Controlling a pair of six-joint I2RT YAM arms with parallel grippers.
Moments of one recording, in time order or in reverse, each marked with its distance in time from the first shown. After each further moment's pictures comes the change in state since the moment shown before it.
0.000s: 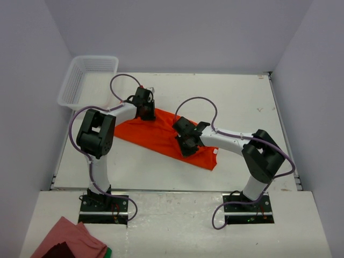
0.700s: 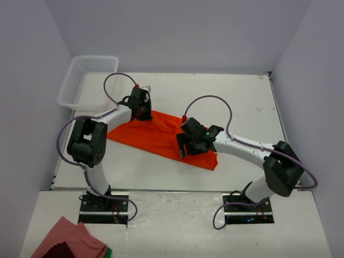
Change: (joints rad) left arm -0.003 -0.142 -0.086 -0.035 -0.039 -0.001; right arm 0.000 -0.185 -0.119 0.031 0.055 0.101
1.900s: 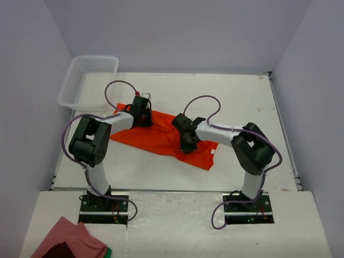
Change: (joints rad) left arm -0.016 0.013 -0.118 0.134 -0.035 -0.026; right arm -0.044 0.305 0.174 -0.060 0.050 0.185
